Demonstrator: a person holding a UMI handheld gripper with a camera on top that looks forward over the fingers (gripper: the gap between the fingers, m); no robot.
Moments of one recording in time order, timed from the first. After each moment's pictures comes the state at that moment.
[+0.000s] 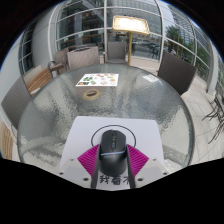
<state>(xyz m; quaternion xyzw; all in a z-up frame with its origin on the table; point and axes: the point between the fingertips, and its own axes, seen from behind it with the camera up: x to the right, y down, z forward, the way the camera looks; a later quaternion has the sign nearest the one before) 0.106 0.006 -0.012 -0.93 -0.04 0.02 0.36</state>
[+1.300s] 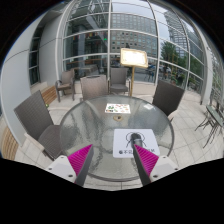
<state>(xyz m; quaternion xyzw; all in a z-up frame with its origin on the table) -0.018 -0.195 0.215 -0.88 -0.03 0.01 0.47</state>
